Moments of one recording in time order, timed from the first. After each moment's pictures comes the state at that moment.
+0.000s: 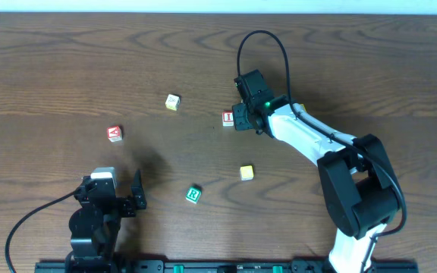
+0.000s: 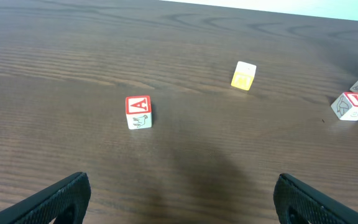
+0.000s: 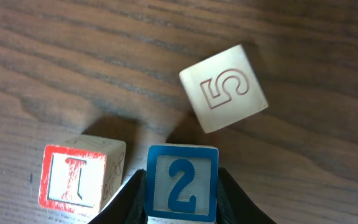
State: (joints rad) left arm -0.01 0.01 0.15 -0.54 0.02 -0.09; right arm 0.49 1.97 1.26 -0.41 0.09 0.31
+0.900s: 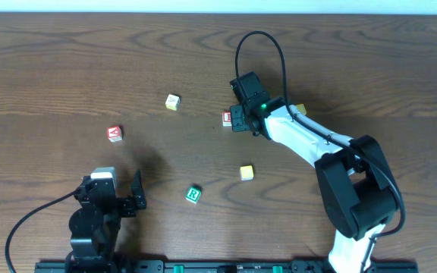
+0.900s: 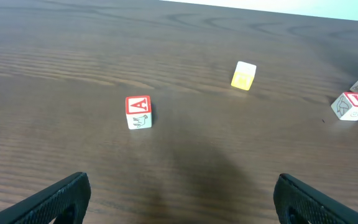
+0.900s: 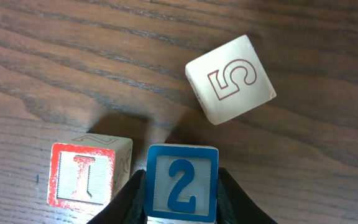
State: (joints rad) left arm -0.01 0.01 0.15 -0.54 0.02 -0.09; right arm 0.51 1.97 1.26 -0.43 0.11 0.36
